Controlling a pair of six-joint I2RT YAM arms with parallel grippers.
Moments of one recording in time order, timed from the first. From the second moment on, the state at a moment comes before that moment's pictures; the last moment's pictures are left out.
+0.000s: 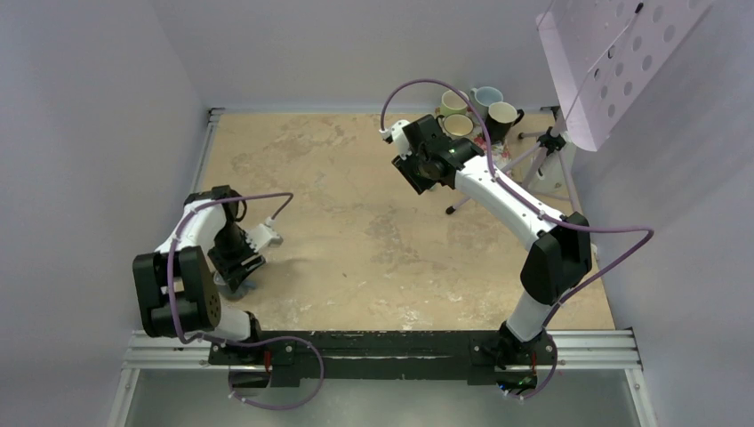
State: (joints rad) left arm 0.20 1.41 0.85 -1.19 -0.07 1.05; right arm 0.60 1.71 1.58 -0.79 0.19 -0.22
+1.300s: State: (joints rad) left arm -0.31 1.58 1.17 -1.16 0.41 1.22; right arm 0.60 1.56 1.35 -0.65 0.17 -0.20
